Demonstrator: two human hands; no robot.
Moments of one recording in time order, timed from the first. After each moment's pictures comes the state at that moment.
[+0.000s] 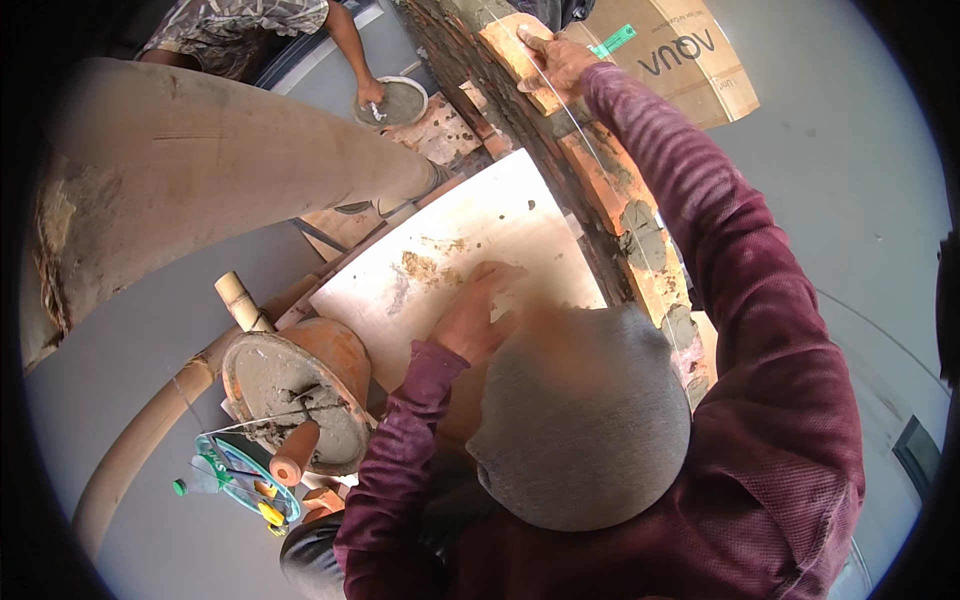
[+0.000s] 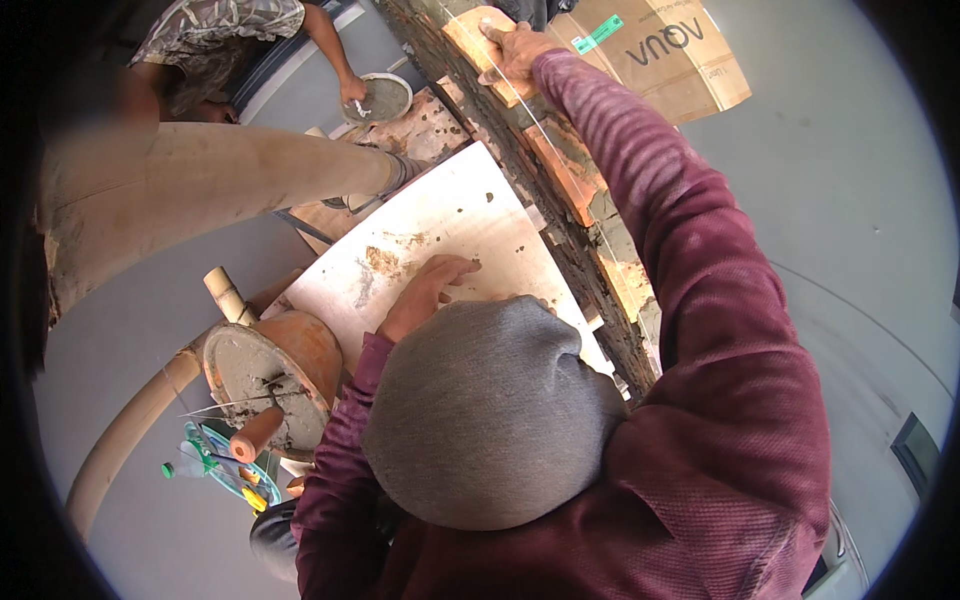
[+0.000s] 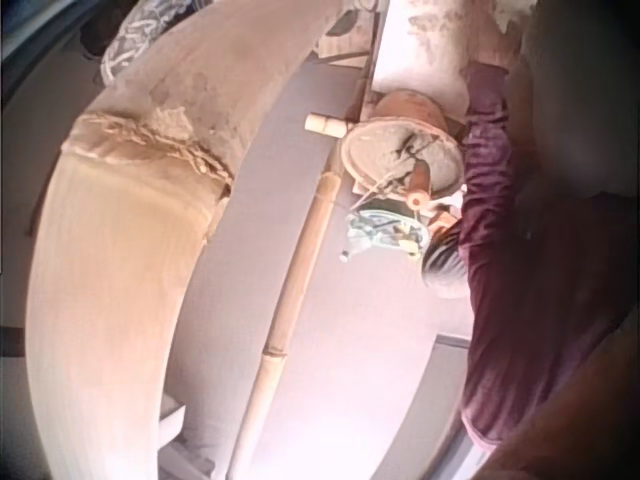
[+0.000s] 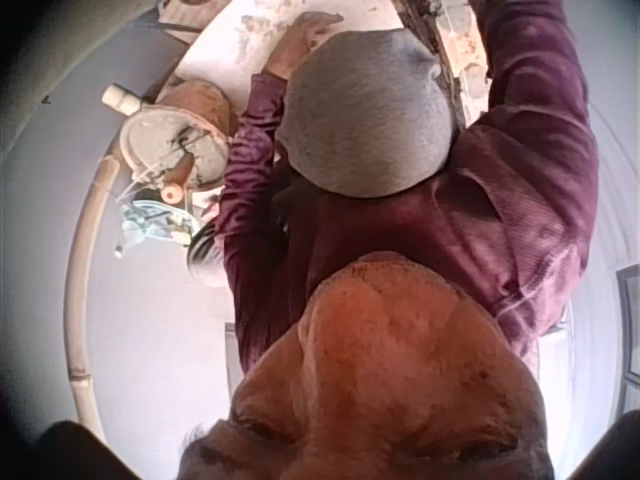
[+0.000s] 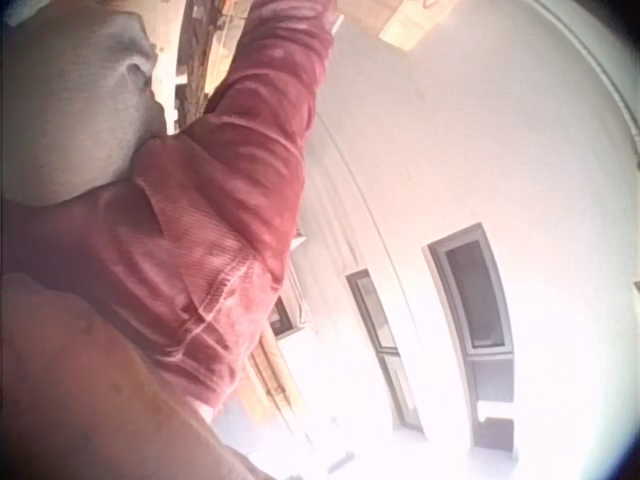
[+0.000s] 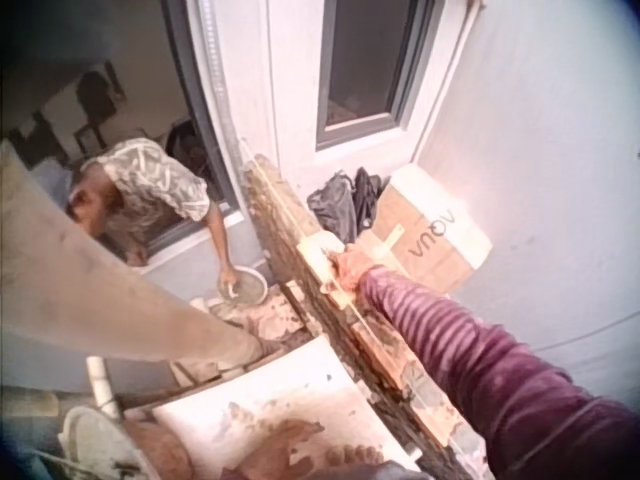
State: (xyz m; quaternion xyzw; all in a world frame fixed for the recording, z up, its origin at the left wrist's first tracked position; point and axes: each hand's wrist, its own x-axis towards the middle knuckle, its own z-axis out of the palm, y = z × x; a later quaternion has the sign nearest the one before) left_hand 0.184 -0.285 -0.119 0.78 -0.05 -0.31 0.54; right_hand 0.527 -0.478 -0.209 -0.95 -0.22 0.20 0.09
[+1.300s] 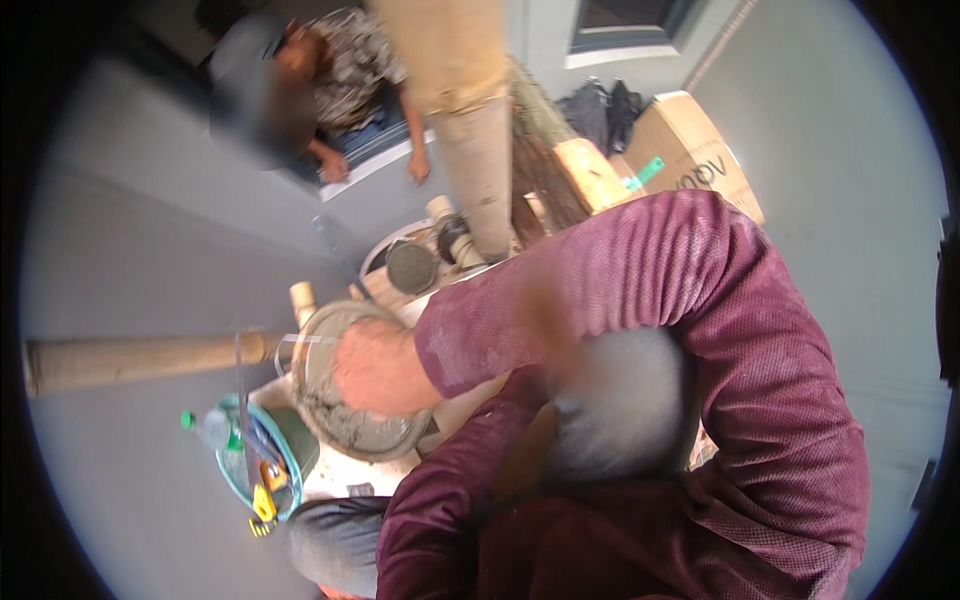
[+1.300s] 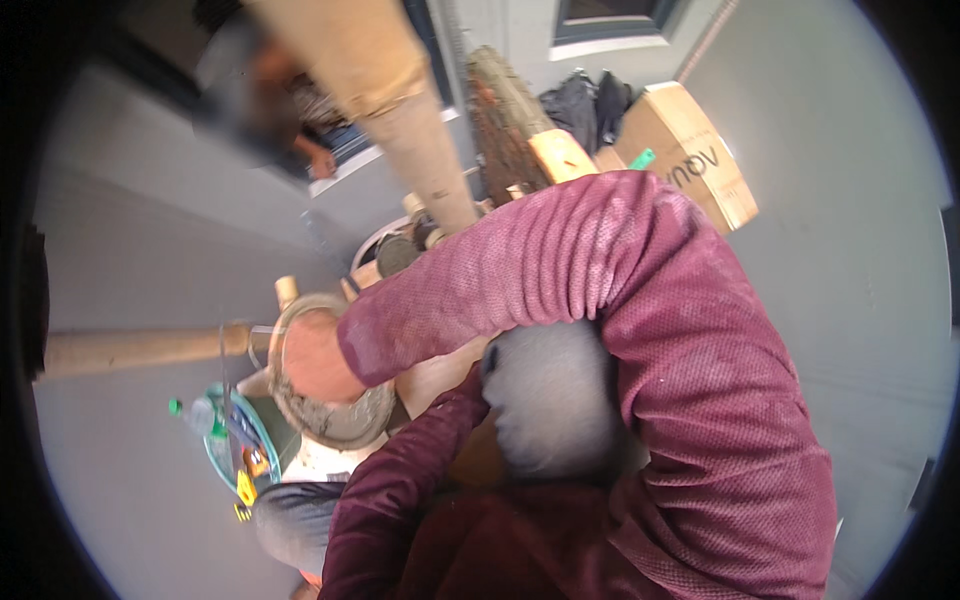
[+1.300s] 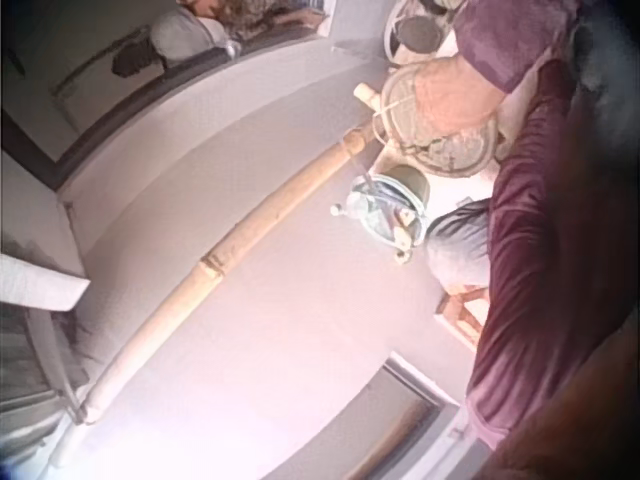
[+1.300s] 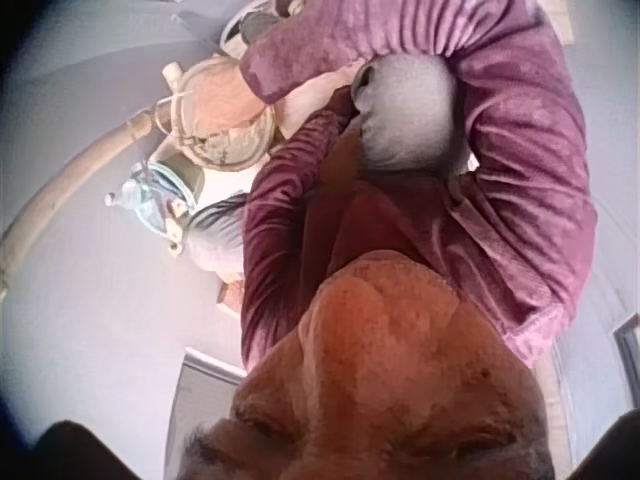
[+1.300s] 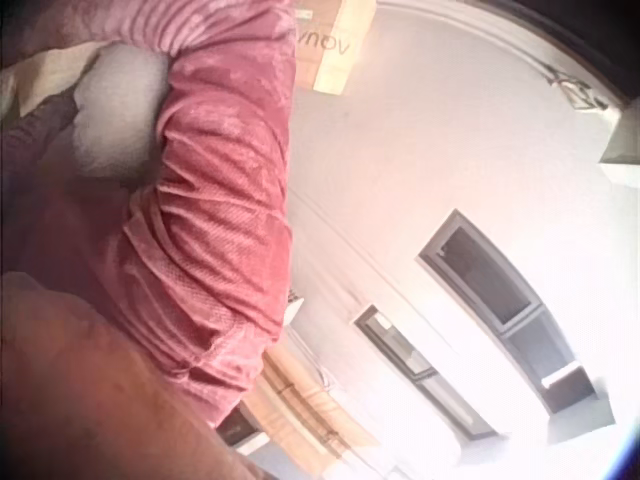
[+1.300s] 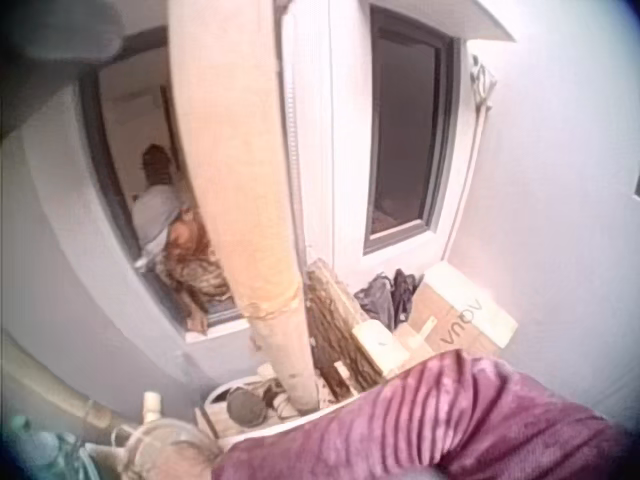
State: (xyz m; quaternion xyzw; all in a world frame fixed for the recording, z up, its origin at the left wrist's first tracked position) left_hand 0.115 -0.286 -0.125 0.77 -0.08 -0.32 0.55; right_hand 0.186 -0.230 0.107 -0.58 -0.81 0.06 0.08
